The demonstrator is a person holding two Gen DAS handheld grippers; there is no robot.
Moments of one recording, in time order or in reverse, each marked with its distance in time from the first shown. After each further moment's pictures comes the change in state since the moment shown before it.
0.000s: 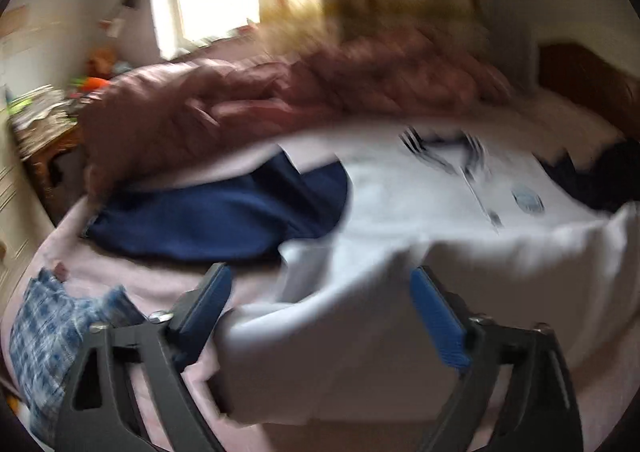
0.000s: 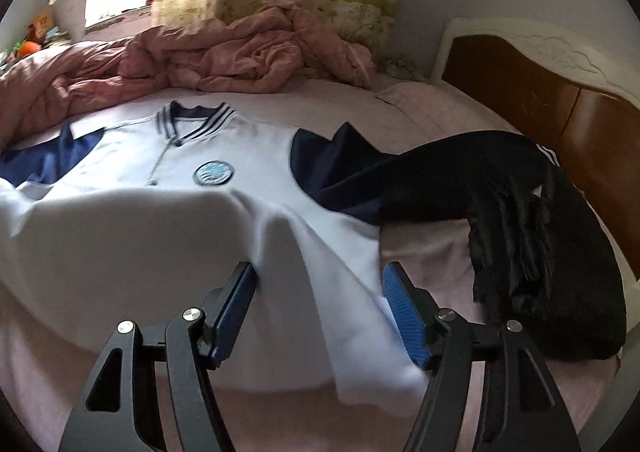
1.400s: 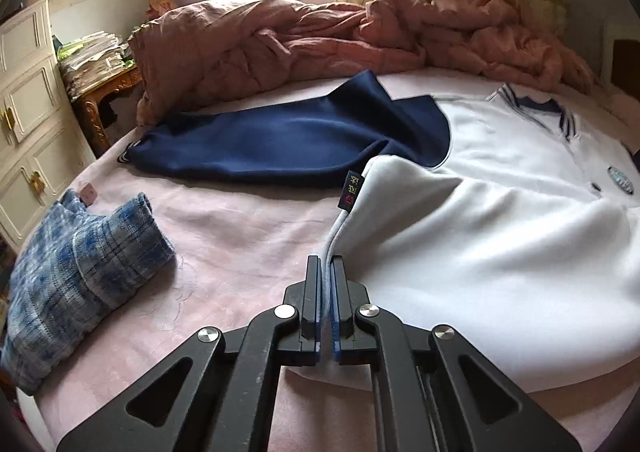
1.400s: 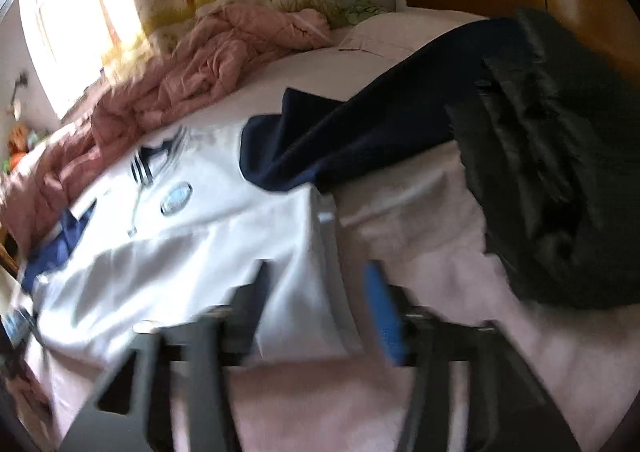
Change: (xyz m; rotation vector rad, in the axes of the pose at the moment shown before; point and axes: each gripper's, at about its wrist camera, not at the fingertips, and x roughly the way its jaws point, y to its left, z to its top) left arm 0.074 0.033 -0.065 -0.103 0.143 0.248; right arm 0.060 -0.092 -0.028 0.348 0.115 0.168
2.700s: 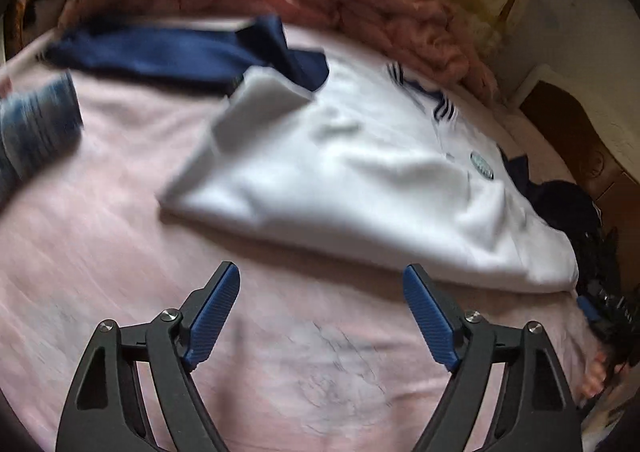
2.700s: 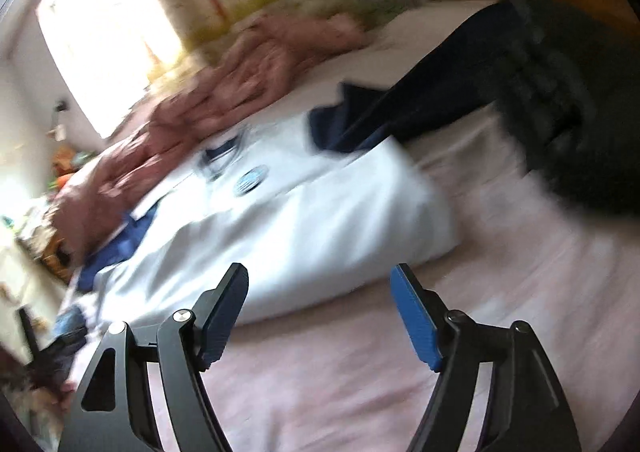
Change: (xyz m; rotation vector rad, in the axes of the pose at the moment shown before) left arm -0.052 -0.004 -0.039 -0.183 0.209 -0.529; right arm -0.040 0.022 -0.054 0.086 -0.011 0.275
